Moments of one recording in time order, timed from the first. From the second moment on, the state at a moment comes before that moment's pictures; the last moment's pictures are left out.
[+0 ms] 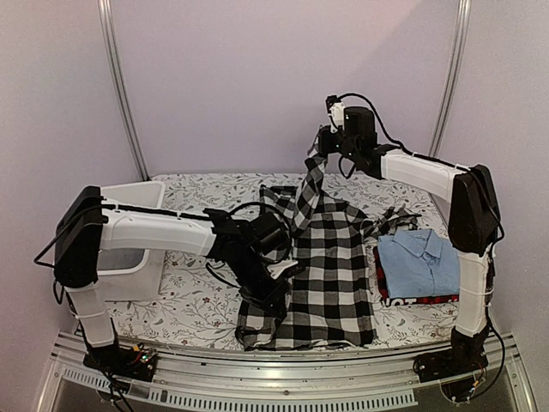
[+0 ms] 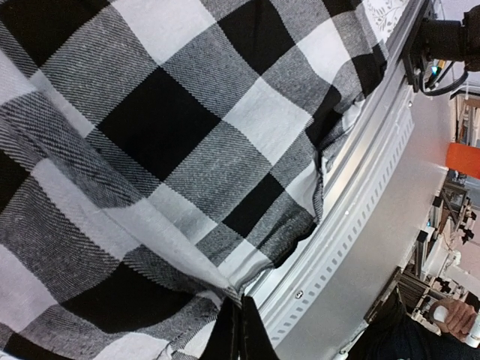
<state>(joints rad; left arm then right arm) -1.05 1.86 1.30 -0.69 0.53 -0.40 0.52 2.08 1.82 0.12 0.18 0.06</state>
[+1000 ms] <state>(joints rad) -0.64 1.82 1.45 -0.53 0.30 -0.52 0.53 1.91 1.60 -0.01 -0.30 0.26</state>
